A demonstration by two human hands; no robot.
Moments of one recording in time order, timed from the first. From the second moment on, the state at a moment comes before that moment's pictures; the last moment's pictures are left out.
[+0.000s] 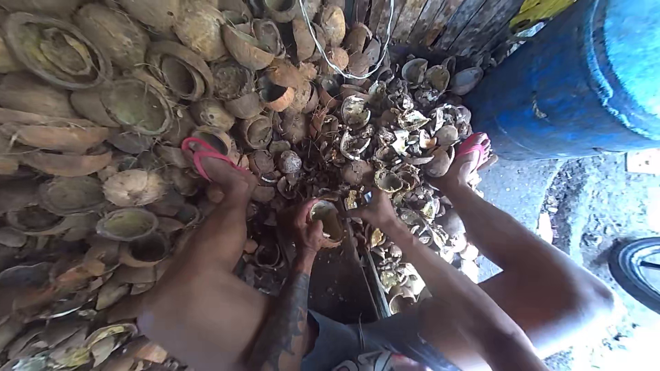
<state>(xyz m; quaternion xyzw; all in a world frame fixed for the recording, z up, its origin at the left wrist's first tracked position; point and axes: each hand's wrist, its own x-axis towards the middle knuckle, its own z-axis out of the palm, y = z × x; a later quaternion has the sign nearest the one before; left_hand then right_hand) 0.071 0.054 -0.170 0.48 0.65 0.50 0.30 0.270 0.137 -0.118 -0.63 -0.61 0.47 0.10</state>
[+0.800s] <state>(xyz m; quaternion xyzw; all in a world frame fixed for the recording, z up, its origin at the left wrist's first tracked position) 0.061 0.059 -0.157 0.48 0.66 0.49 0.31 0.274 0.072 -0.176 -0.64 -0.44 0.49 0.39</state>
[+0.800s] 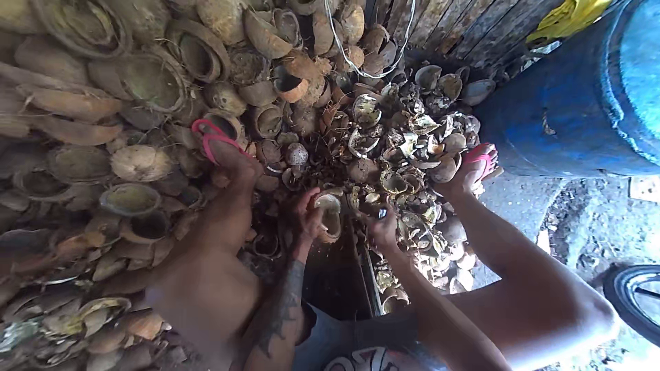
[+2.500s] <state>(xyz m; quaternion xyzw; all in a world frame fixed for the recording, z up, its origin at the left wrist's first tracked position) 0.073 0.050 -0.174 0.53 0.66 0.47 0.25 0.284 0.116 -0.165 -0.65 -0.47 0.55 0.21</state>
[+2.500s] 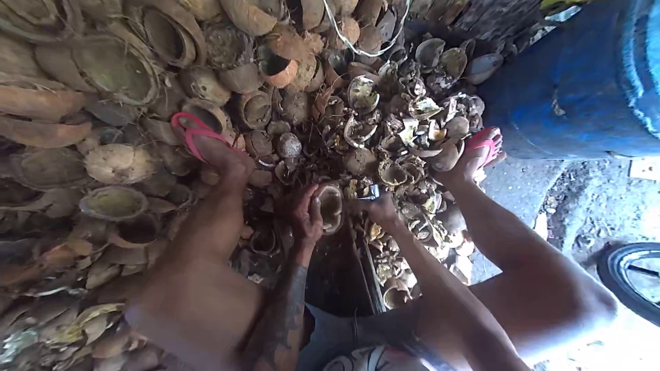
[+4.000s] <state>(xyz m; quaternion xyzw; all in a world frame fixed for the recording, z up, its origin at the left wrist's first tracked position) 0.080 0.071 -0.168 0.52 0.70 0.43 0.24 0.254 0.053 -0.132 -0.59 -0.69 0.41 0.12</state>
